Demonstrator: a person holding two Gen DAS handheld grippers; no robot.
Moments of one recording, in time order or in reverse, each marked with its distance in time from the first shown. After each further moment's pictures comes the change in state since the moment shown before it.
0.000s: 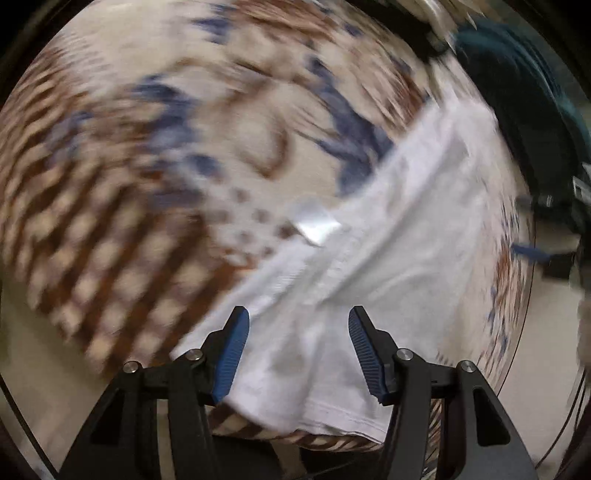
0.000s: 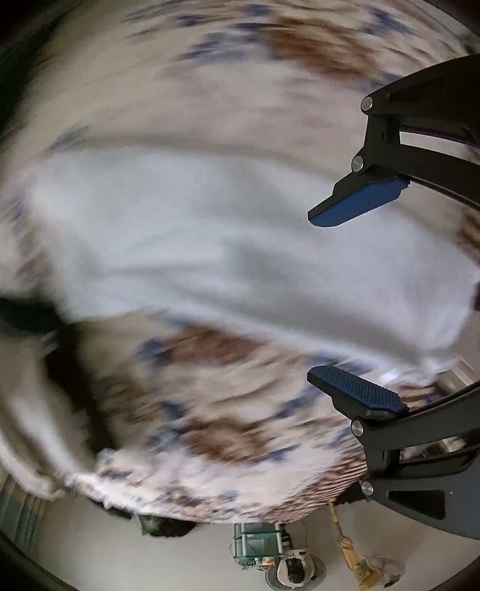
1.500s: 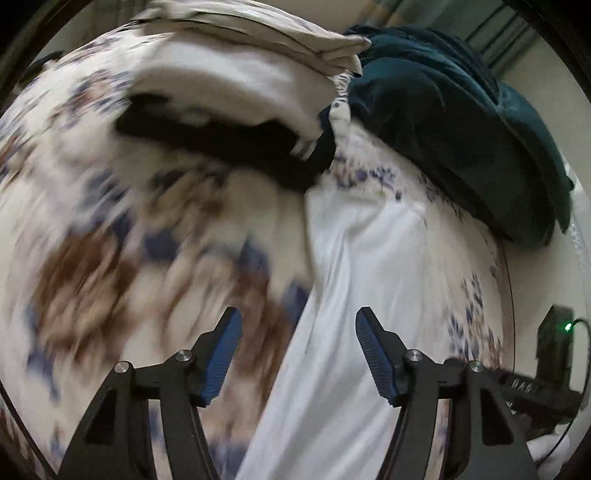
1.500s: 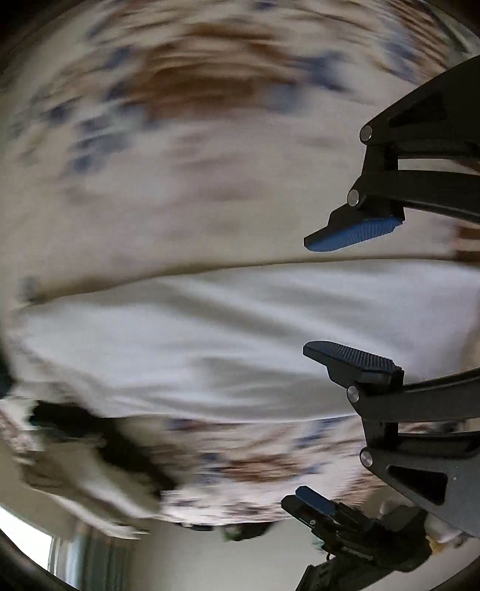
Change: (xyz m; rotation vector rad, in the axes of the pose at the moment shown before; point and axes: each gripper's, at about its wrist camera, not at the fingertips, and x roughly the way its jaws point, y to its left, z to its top) left arm -0.011 -0.172 0.255 0.300 -0.235 -0.076; right arm -0.012 -0.088 -0.005 0.230 -0.254 0.076
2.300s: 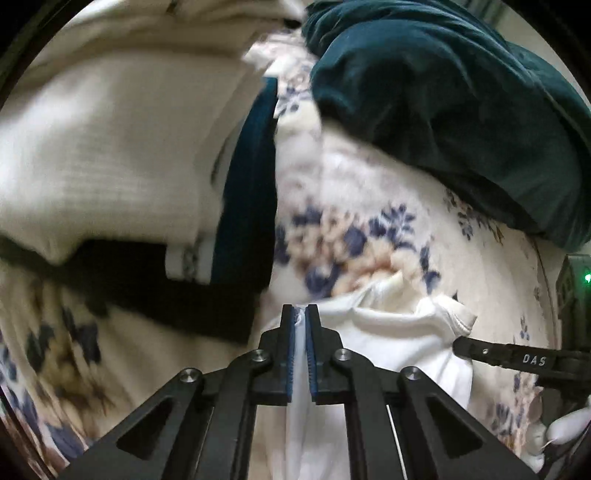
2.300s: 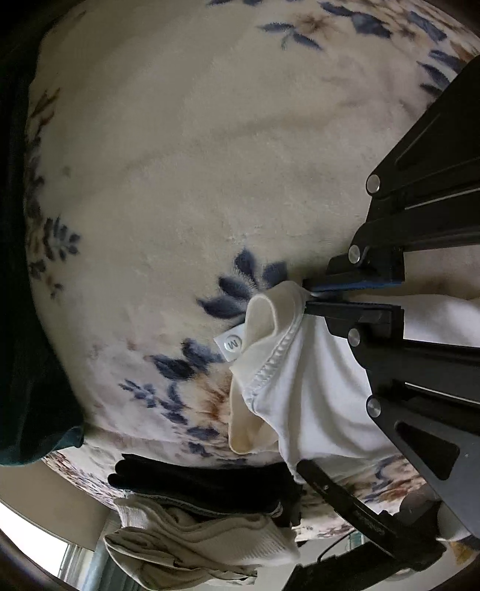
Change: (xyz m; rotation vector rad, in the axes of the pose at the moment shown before) left arm 0.131 -0.056 0.102 0.183 -0.050 0.055; right arm 0.091 0.005 0.246 -0.036 -0.044 -0.020
